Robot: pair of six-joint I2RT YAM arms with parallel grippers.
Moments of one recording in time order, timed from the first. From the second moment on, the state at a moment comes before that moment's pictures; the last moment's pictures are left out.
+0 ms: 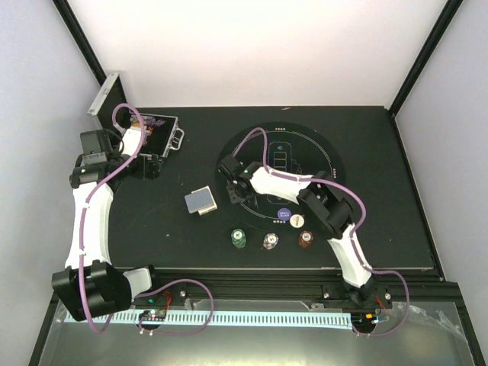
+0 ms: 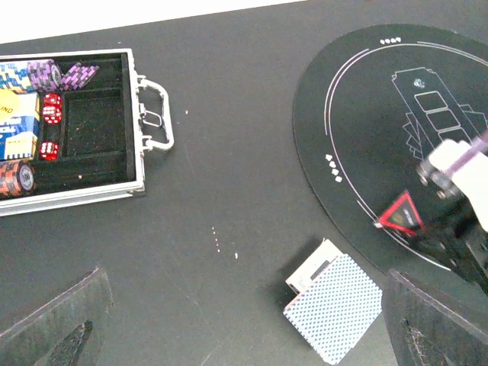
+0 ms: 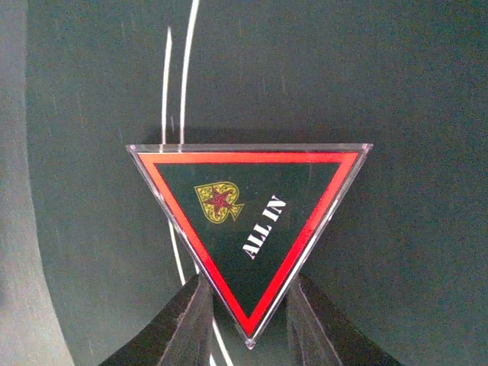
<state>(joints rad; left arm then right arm) 0.26 1.18 1.14 -0.73 0.52 0.29 0.87 2.15 1.57 -0.66 0.15 0.47</state>
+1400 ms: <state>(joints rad) 0.26 1.33 1.29 -0.94 0.58 0.51 0.79 1.61 0.92 -0.65 0.15 0.52</state>
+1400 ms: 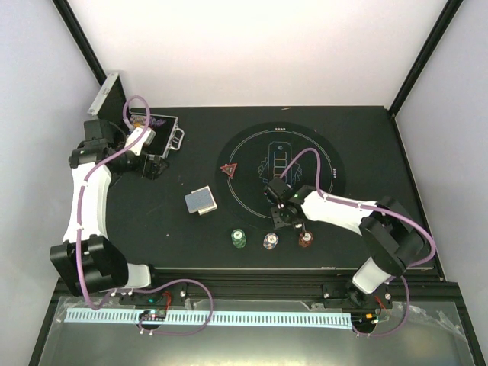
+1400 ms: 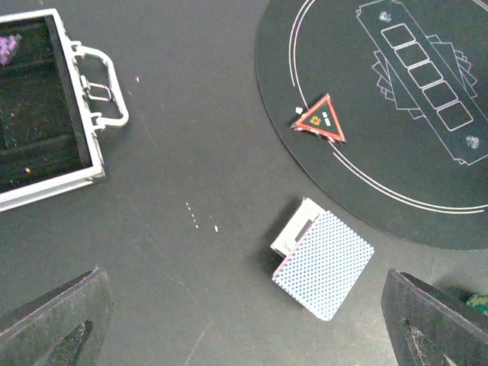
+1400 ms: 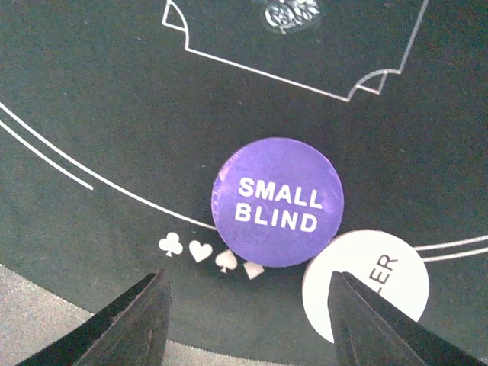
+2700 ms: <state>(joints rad) 0.26 1.31 1.32 -0.97 0.60 0.42 0.53 2.11 1.53 -0.66 0.17 0.37</state>
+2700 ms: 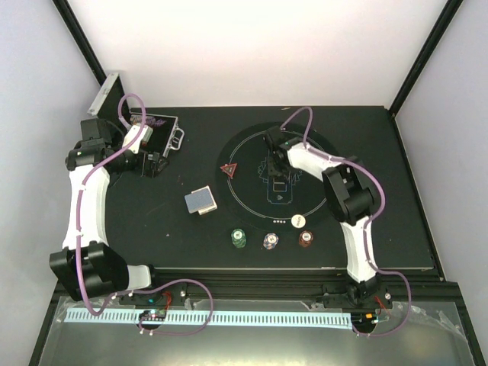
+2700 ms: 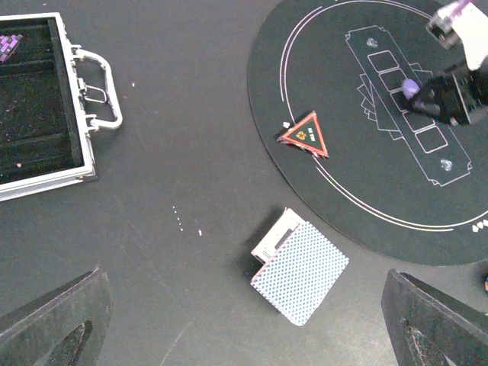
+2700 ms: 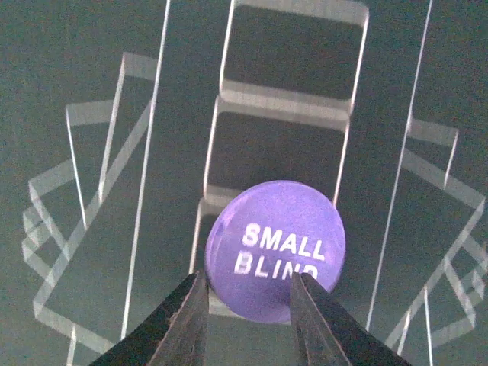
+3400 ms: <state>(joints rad) 0.26 1.25 1.32 -0.94 0.63 0.41 0.46 2.29 1.92 -0.82 0.13 0.32</state>
